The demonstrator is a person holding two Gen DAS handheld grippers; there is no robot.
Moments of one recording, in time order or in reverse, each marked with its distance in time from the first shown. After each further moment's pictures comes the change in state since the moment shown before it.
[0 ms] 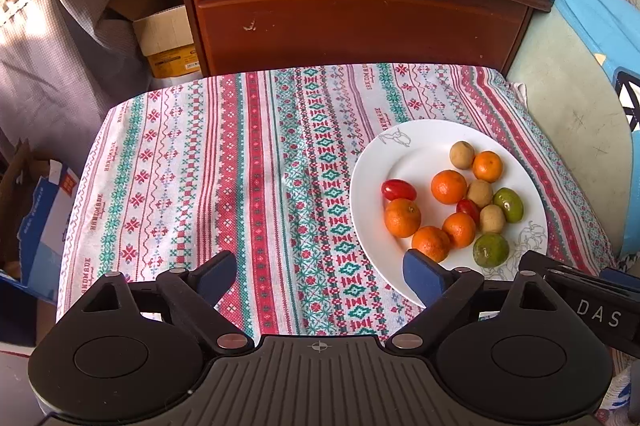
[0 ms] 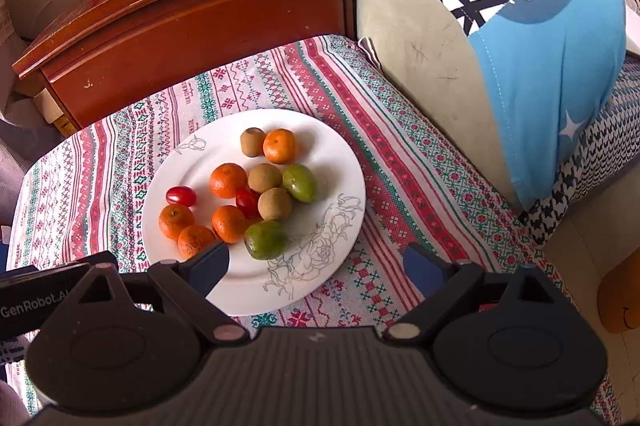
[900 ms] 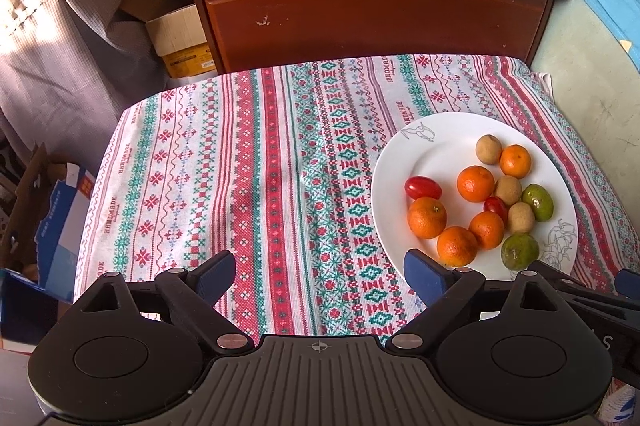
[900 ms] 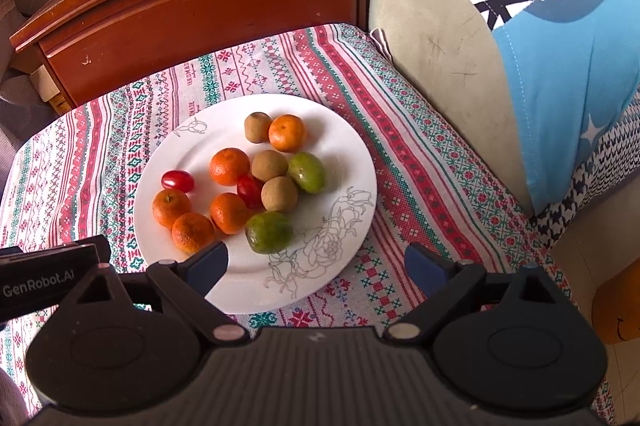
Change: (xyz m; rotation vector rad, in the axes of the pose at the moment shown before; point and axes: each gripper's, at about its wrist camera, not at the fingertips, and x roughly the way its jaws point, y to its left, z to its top) left arm 0.012 -0.004 0.001 0.022 0.011 0.084; right arm 0.016 0.013 -0.006 -0.049 0.021 -0.012
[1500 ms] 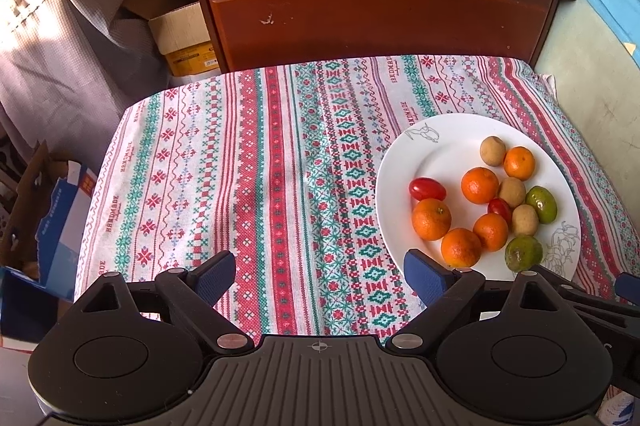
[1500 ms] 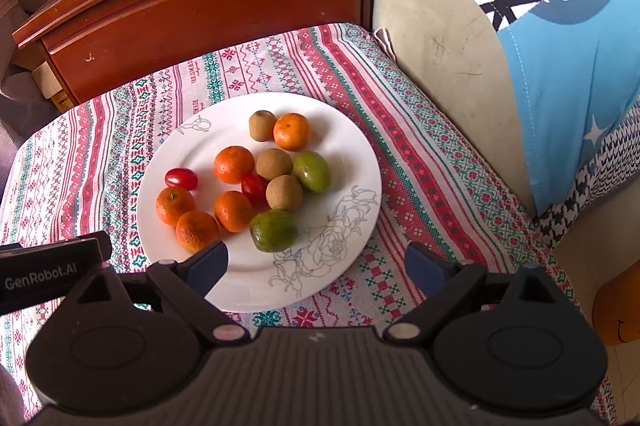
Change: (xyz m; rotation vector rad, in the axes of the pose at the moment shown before) left arm 0.000 0.001 0.001 -0.013 0.001 0.001; right arm -0.002 0.003 -0.001 -0.014 -0.001 0.002
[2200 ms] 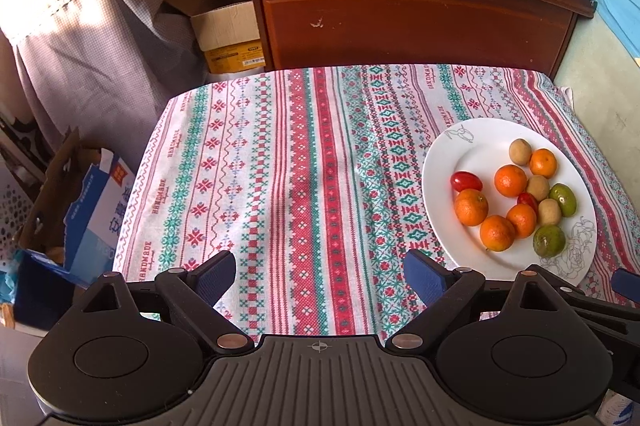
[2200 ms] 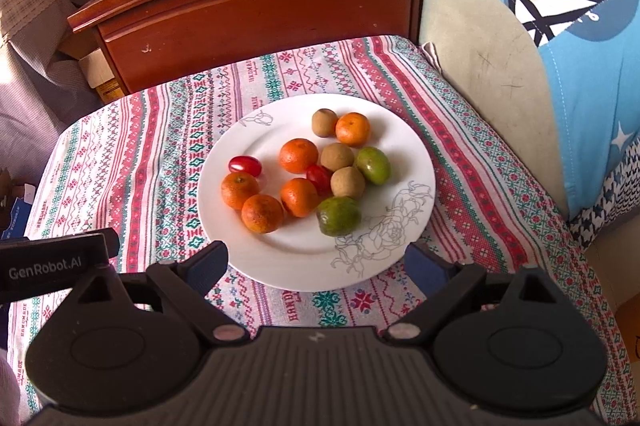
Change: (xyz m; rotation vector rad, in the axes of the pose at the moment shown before) left arm -0.024 0.036 -0.014 -0.041 -0.032 0.037; right arm -0.018 0.032 -0.022 -0.074 -0.052 0.112
